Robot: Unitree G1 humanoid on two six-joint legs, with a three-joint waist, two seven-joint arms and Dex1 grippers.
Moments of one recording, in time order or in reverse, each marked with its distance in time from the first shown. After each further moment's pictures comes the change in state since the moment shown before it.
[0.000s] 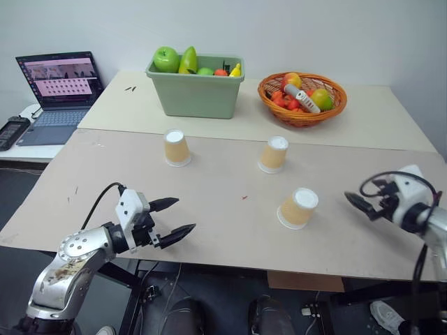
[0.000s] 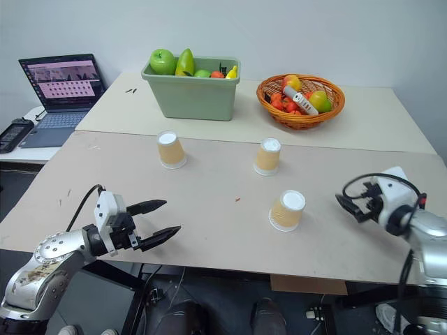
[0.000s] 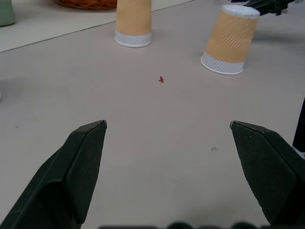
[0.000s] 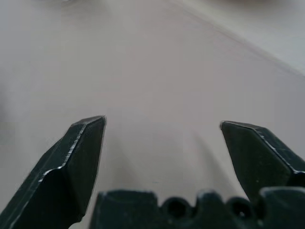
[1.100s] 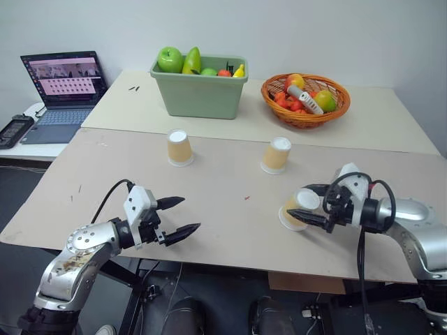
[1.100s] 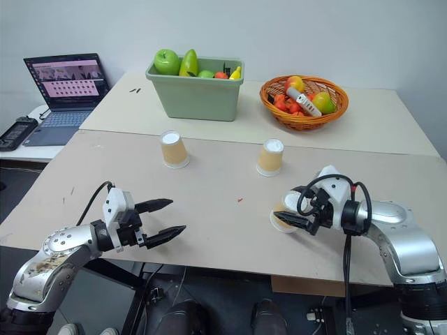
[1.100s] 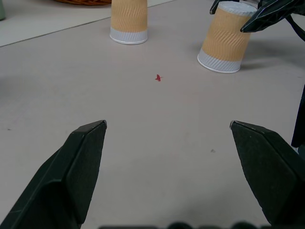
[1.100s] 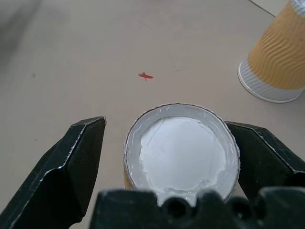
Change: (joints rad) left arm -0.037 -0.005 -0.019 0.008 0.007 0.039 -0.004; right arm -0.132 0.095 0.196 -0.390 0.154 0.258 0.059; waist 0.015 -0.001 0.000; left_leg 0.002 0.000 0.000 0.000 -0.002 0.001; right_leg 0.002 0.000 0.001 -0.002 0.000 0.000
